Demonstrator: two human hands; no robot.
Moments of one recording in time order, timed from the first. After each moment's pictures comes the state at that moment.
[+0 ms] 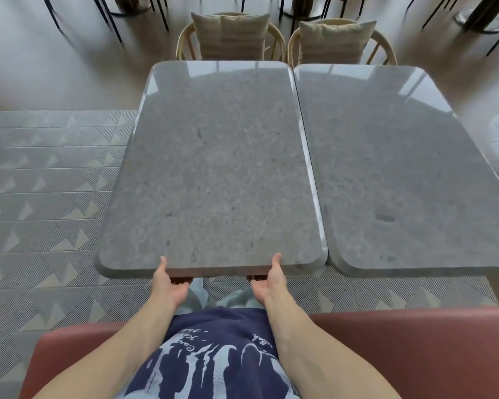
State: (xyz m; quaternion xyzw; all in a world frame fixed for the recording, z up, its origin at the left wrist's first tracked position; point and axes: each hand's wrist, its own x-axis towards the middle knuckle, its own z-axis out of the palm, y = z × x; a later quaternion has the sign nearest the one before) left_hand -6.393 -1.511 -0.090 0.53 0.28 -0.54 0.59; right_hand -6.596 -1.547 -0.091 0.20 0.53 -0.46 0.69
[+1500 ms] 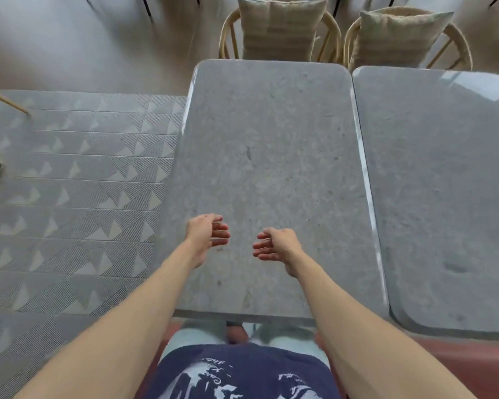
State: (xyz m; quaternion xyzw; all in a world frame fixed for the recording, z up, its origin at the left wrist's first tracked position) left_hand -6.302 -1.665 0.017 0.70 -0.08 -0.57 0.41; right_hand -6.477 -1.692 -0.009 -0.29 0.63 -0.15 0.71
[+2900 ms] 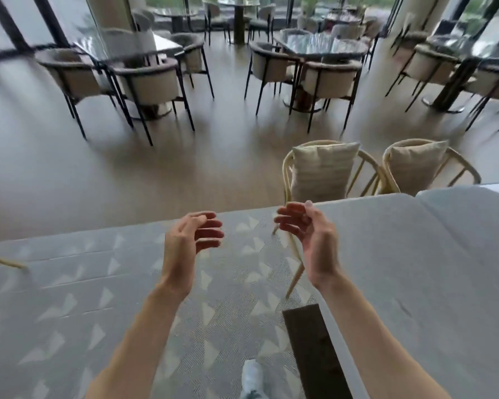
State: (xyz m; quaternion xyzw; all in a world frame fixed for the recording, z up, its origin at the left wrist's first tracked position) left_hand -5.743 -1.943 0.211 0.51 -0.37 -0.51 0.59; right_hand -5.954 -1.951 0.219 -0.39 0.43 -0.62 0.54
